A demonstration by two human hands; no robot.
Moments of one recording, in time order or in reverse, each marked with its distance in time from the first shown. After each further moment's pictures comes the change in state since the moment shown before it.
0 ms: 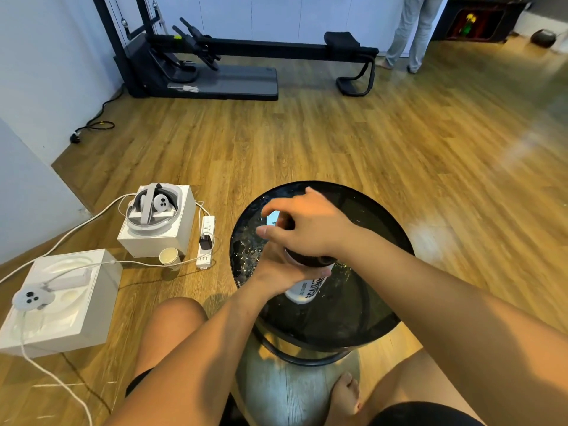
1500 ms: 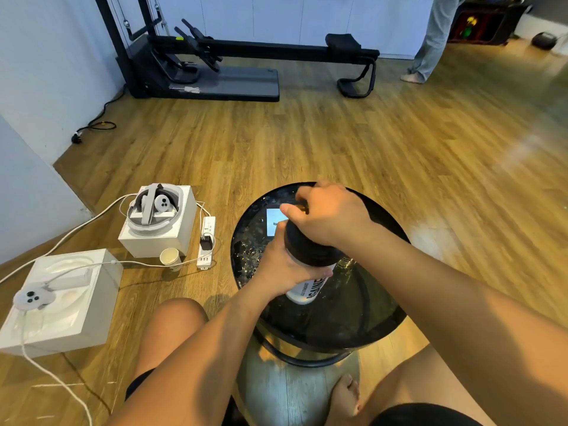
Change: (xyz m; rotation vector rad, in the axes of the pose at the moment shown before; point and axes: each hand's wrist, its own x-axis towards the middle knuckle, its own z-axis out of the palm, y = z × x) left_hand 0.000 0.002 -0.002 0.009 0.003 -0.004; right_hand 0.003 0.013 -0.011 -0.217 0.108 0.301
